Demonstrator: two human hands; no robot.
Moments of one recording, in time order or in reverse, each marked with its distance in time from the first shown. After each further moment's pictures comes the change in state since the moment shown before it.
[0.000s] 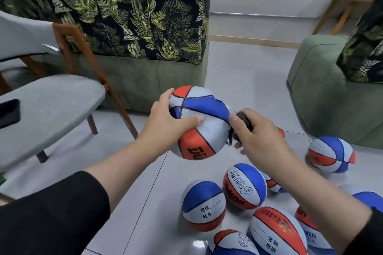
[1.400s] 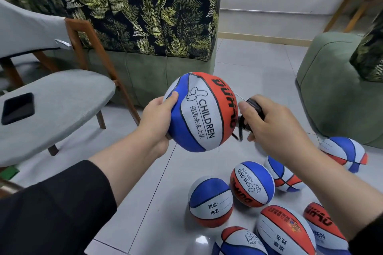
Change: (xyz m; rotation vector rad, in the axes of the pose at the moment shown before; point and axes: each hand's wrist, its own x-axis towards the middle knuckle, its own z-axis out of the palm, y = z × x) left_hand -0.006 0.011 -0.022 -0.631 0.106 -0.376; right_hand 0.008 -0.022 -0.006 -0.106 0.019 -0.113
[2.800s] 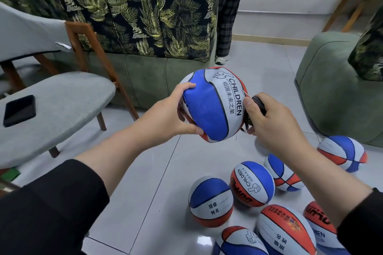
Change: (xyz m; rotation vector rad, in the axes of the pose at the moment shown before) left_hand 0.011 0.011 -0.014 1.073 -0.320 0.559; right_hand 0.010 0.019 0.006 0.018 0.095 0.054
